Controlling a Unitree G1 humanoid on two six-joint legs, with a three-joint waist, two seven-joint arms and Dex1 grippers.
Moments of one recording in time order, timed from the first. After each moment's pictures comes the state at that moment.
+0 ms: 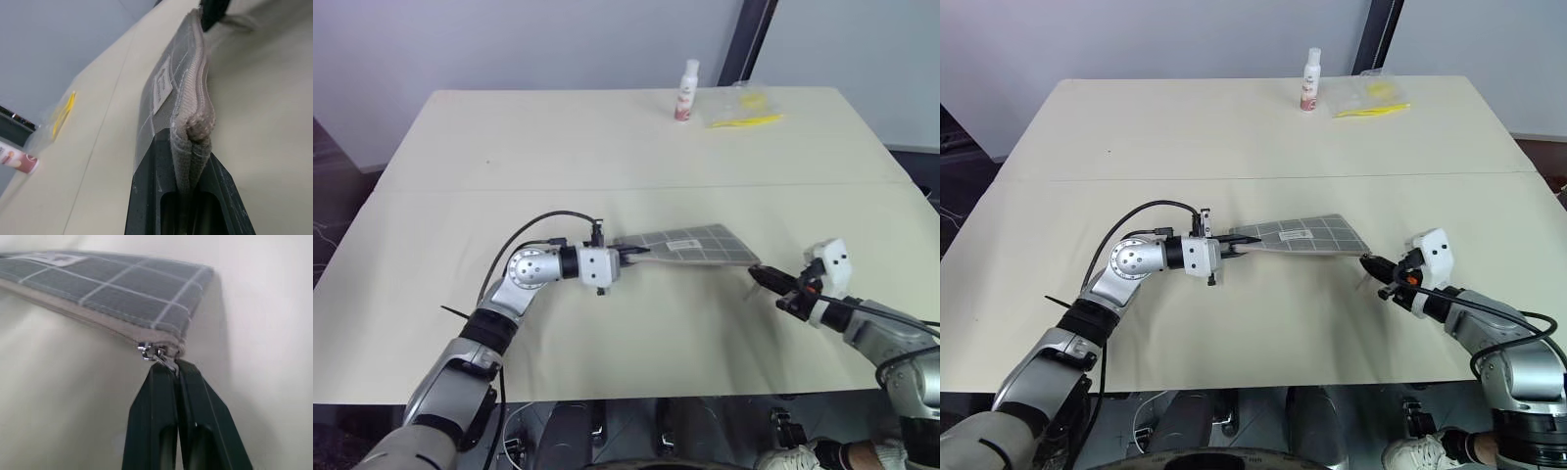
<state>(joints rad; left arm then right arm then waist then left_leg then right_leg) -0.59 0.38 -0.31 0.50 0.04 -0.68 -0.90 0.06 -0.69 -0.29 -0.25 0.56 0.59 0.72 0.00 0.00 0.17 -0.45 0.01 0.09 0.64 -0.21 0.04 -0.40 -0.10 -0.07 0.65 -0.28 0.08</state>
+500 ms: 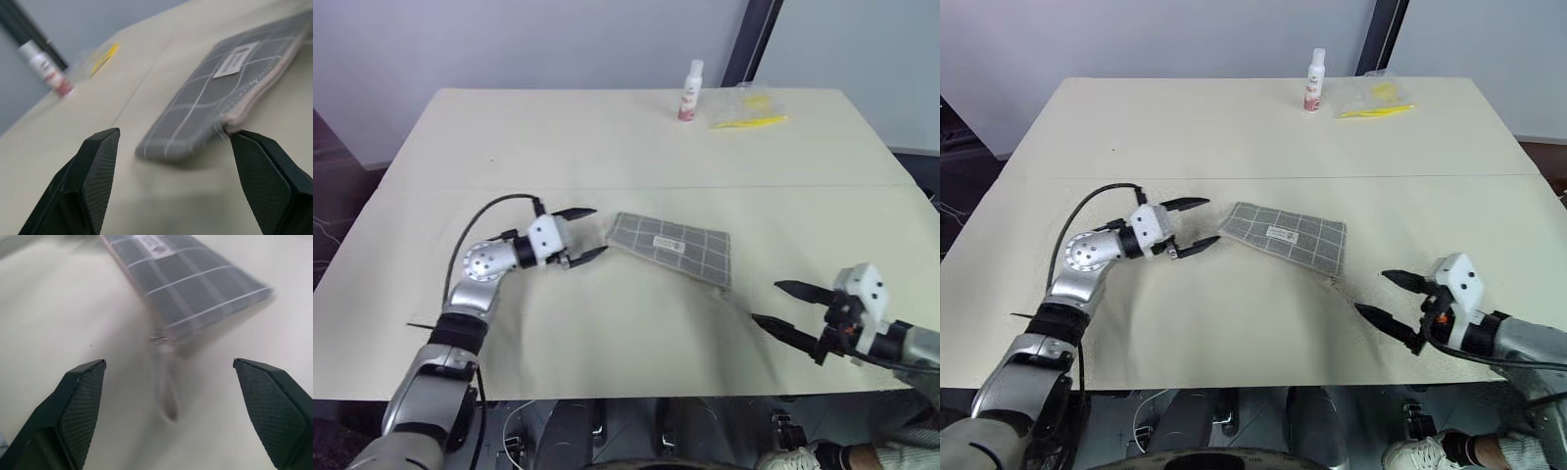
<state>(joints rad) -0.51 0.48 -0.10 0.53 -0.19 -0.45 -0.97 0.33 -0.80 -0.48 -0.48 0.62 0.54 0.93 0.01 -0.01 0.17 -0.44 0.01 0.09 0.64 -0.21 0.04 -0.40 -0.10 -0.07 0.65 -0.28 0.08</state>
